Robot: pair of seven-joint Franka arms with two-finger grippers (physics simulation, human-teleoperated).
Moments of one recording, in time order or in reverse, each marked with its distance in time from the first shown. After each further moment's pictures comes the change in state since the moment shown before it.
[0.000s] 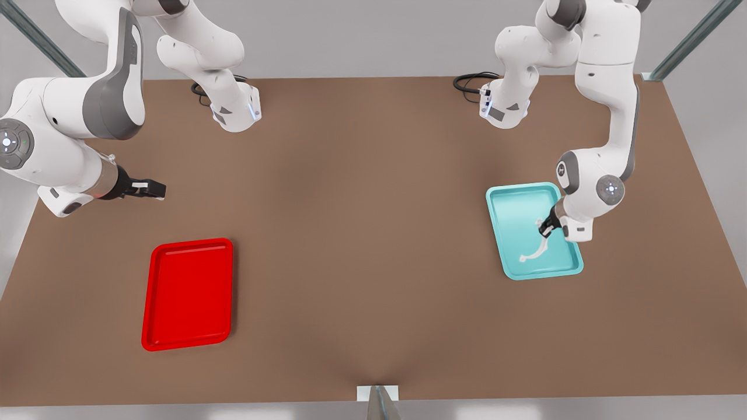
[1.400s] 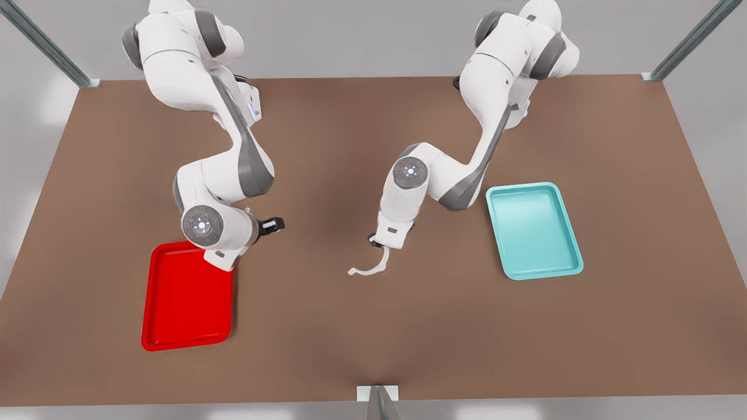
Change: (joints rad) left arm -0.533 0.434 -0.158 1.011 0.083 -0.327 -0.472; right arm 0.324 0.384 0.002 0.181 0.144 0.142 -0.040
